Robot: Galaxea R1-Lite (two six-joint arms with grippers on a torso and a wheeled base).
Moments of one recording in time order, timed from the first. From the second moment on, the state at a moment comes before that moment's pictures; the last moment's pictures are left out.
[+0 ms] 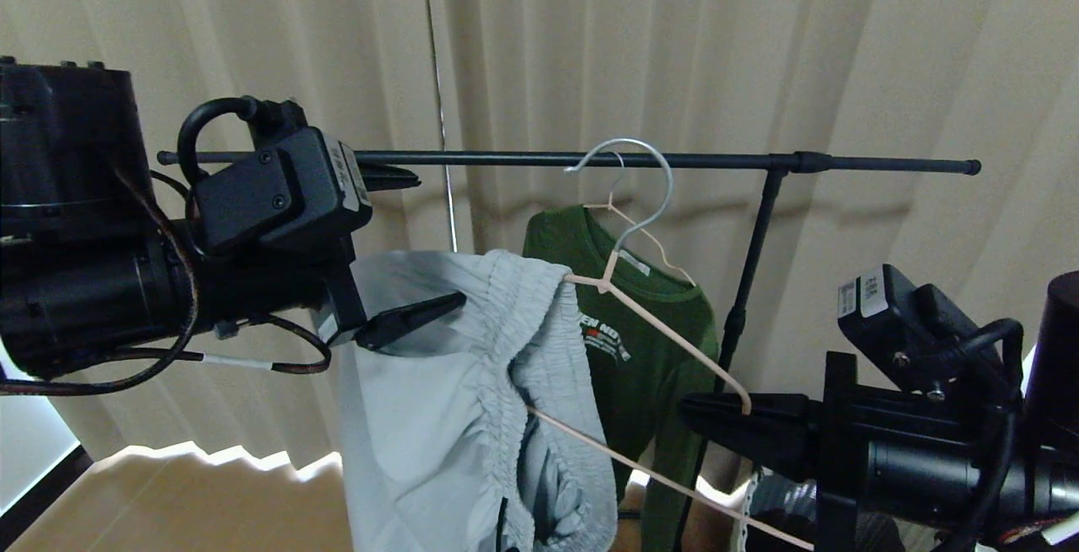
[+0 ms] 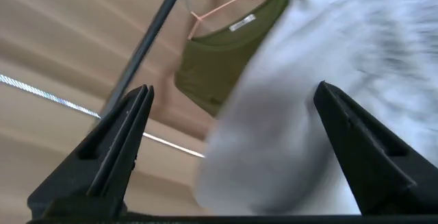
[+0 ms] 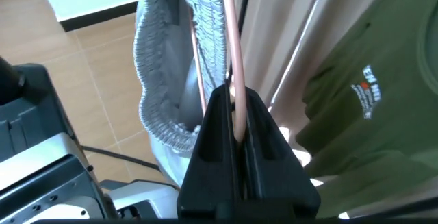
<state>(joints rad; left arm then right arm) -0.43 1.45 -0.93 -0.30 -0.38 0.89 0.74 1.37 -0.55 -0.50 0.22 -0.02</state>
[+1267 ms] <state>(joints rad) -0.47 1.49 -0.90 -0.30 -0.40 0.92 0.80 1.39 -0.55 -0.51 0.28 -0.08</state>
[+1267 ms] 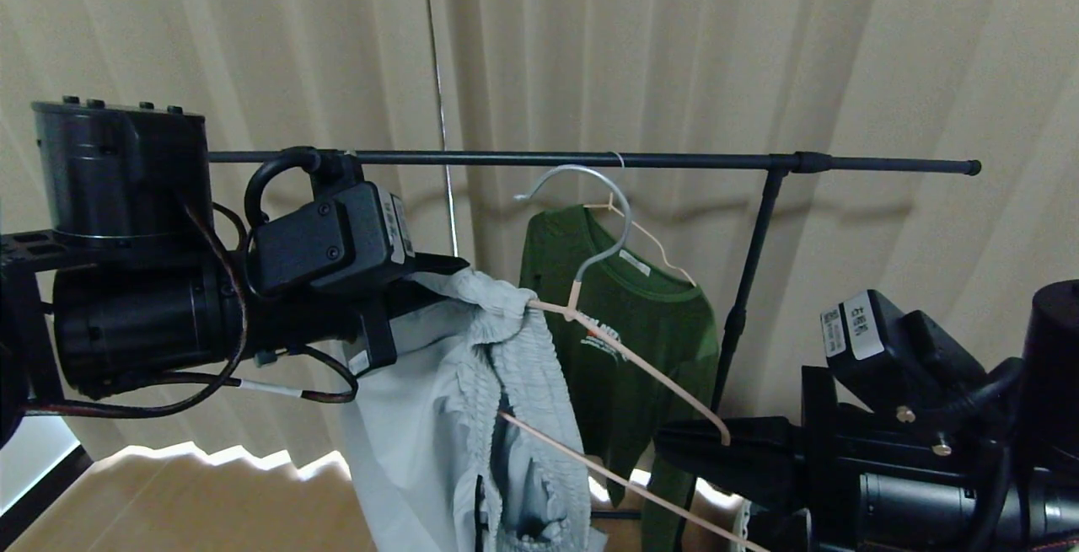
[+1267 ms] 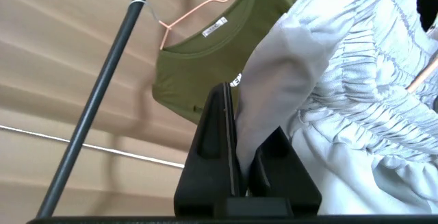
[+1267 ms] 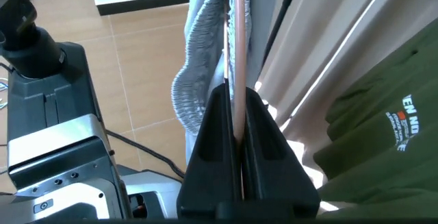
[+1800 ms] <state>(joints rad) -0.44 1.47 -0.83 -0.34 -0.16 0.81 0.69 1.35 -0.50 -0.51 0.18 -0.16</state>
